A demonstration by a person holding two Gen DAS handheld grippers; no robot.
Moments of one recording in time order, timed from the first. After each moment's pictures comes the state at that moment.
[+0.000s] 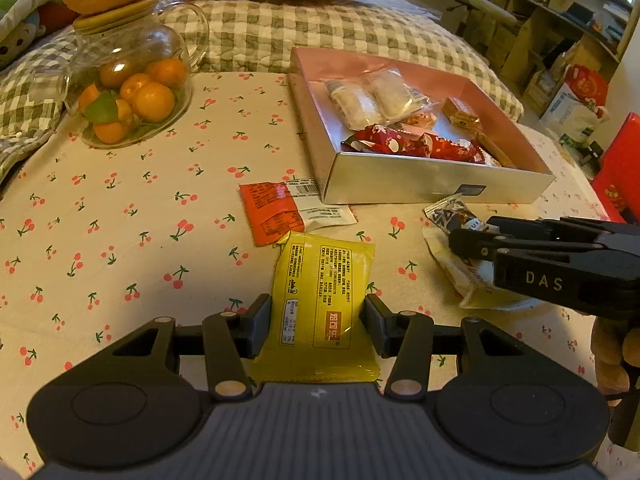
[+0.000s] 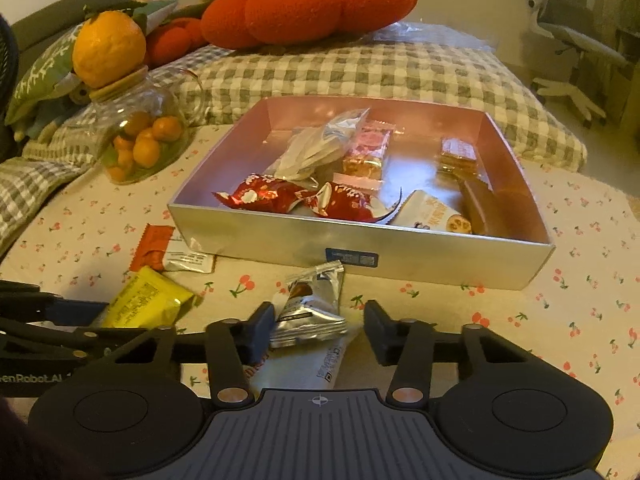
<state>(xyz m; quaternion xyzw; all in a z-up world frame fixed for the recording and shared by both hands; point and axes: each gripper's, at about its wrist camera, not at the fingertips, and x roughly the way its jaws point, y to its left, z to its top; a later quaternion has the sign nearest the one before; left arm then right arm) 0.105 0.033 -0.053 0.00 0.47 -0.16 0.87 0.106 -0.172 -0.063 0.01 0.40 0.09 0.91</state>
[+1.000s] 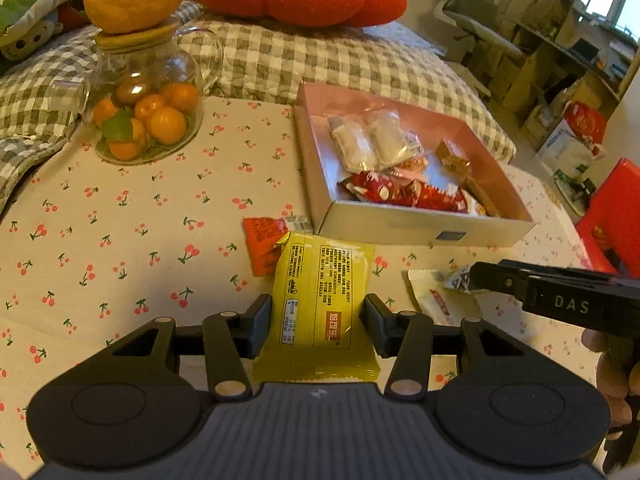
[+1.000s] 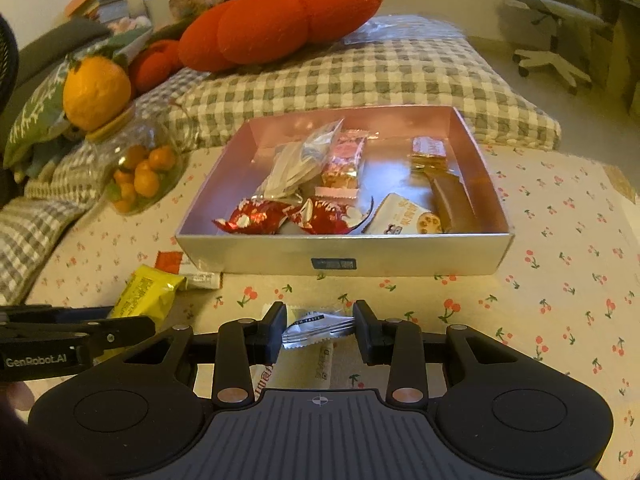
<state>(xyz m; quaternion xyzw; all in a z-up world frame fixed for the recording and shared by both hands) 0.107 0.037 -0.026 -0.05 0.46 -0.16 0.87 0.095 -0.196 -0.029 0.09 0.41 0.08 0.90</state>
